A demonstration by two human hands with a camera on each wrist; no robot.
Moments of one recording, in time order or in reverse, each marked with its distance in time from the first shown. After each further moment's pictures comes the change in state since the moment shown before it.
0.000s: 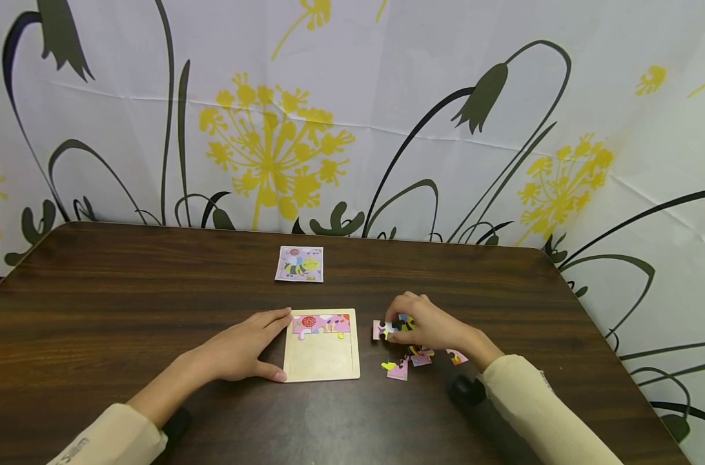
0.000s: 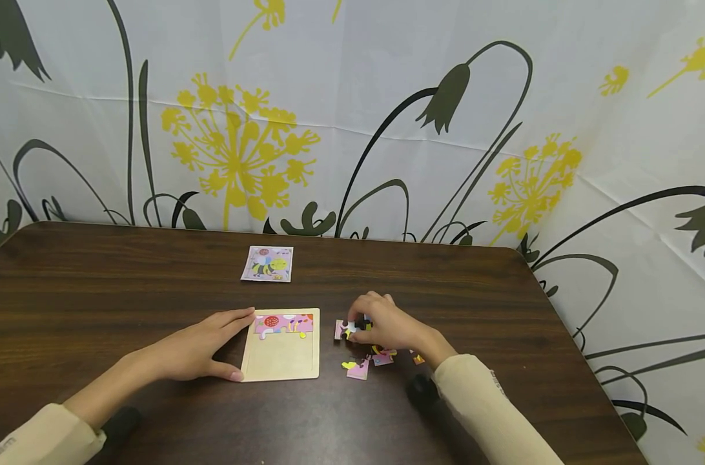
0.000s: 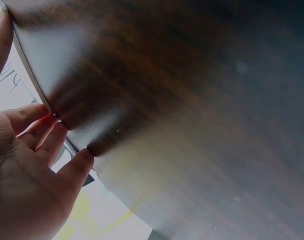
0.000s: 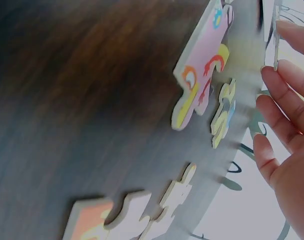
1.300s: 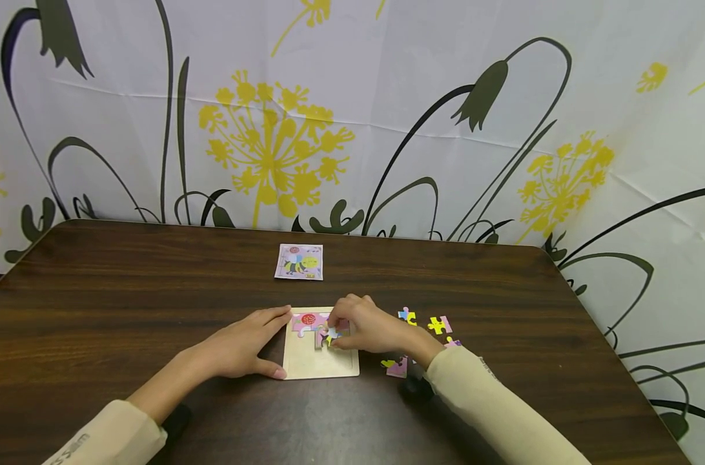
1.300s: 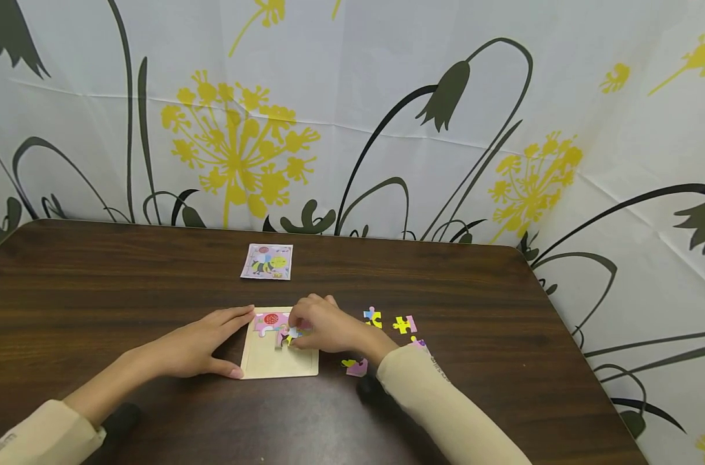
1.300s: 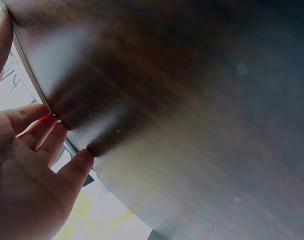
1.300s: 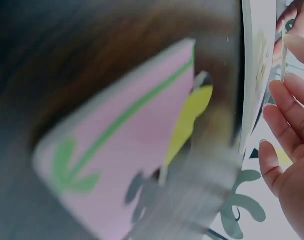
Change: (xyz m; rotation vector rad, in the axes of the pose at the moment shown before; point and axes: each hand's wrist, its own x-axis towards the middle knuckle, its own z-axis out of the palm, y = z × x) left_hand 0.001 0.000 -0.001 0.001 -0.001 0.009; right_hand 0.057 -0.055 0.030 0.033 -0.080 -0.022
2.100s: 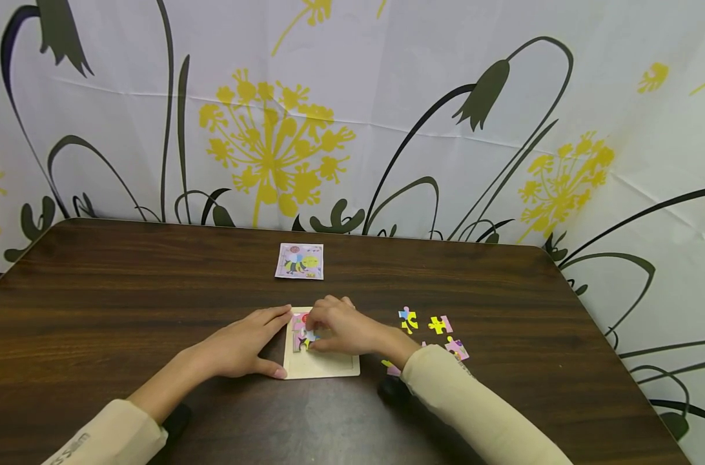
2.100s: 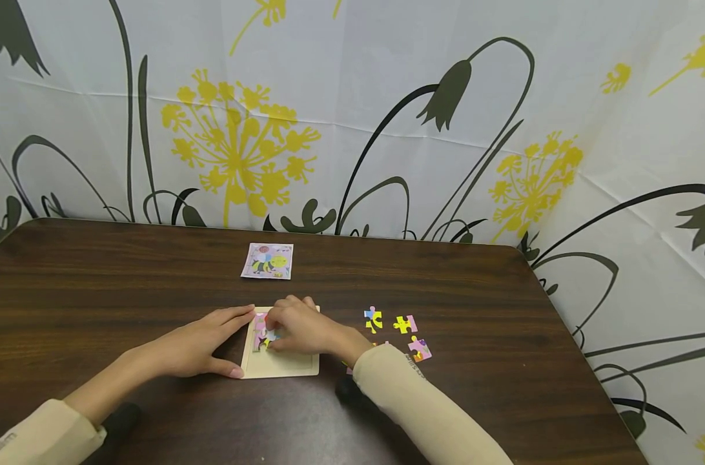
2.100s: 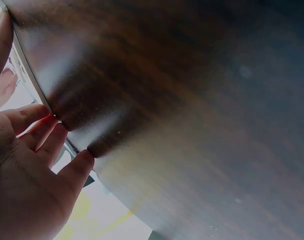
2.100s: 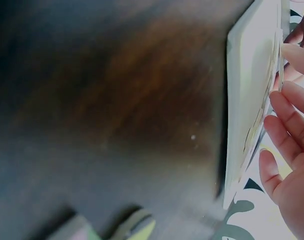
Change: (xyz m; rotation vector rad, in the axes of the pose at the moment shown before) left_hand 0.000 -0.002 0.000 0.017 0.009 0.017; right_hand 0.024 -0.018 0.013 -0.086 0.005 -0.078
